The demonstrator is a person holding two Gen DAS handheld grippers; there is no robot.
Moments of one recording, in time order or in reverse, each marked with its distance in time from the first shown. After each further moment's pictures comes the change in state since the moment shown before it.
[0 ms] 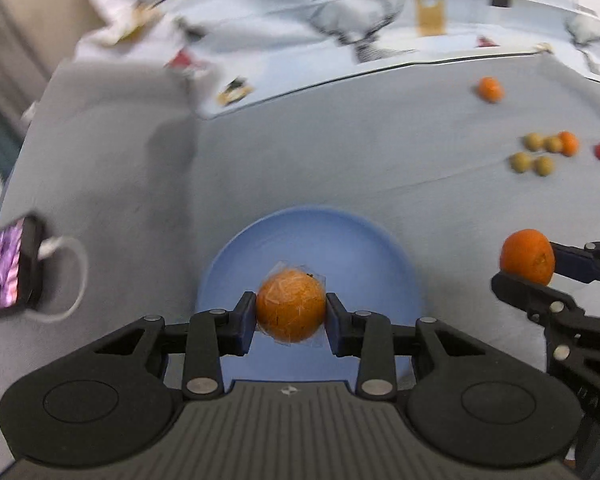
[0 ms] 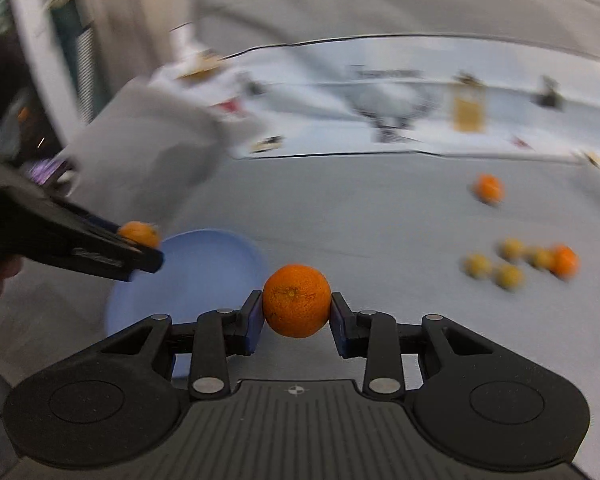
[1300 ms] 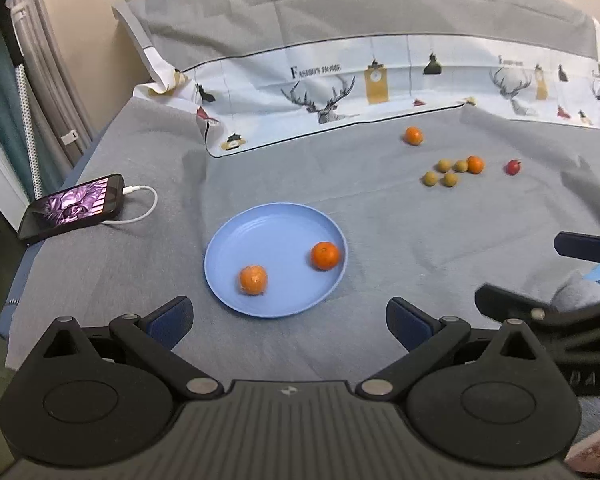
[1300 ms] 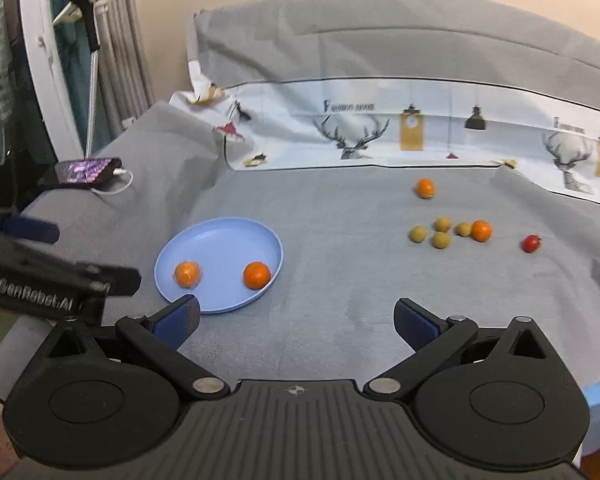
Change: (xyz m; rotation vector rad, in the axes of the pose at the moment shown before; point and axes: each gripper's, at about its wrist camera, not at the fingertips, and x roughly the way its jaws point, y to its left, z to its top) left arm -0.176 -0.028 -0.150 -0.019 -0.271 -0.063; right arm -0.157 0.068 -0.063 0.058 -0.095 -0.183
